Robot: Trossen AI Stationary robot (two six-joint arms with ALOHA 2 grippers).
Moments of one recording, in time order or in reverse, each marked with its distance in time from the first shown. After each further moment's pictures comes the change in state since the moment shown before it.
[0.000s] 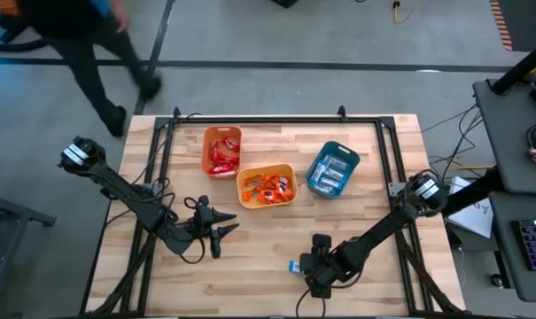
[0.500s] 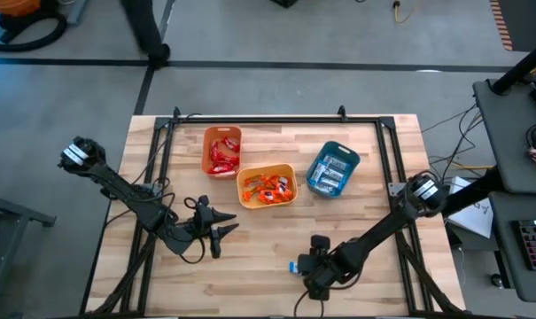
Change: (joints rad) left arm 0.000 0.000 0.000 -0.004 0.001 0.000; right arm 0.000 0.007 0.050 -0.028 0.001 0.013
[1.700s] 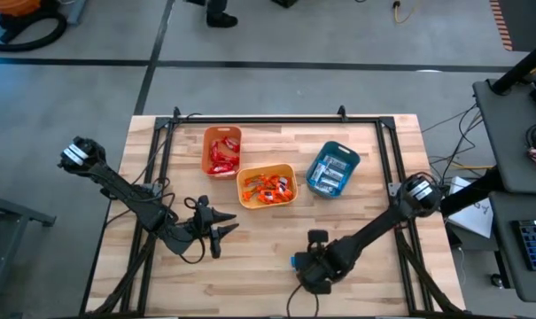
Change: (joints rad) left arm 0.000 0.000 0.000 0.000 0.000 0.001; right arm -0.044 0.040 0.120 -0.228 -0.048 -0.136
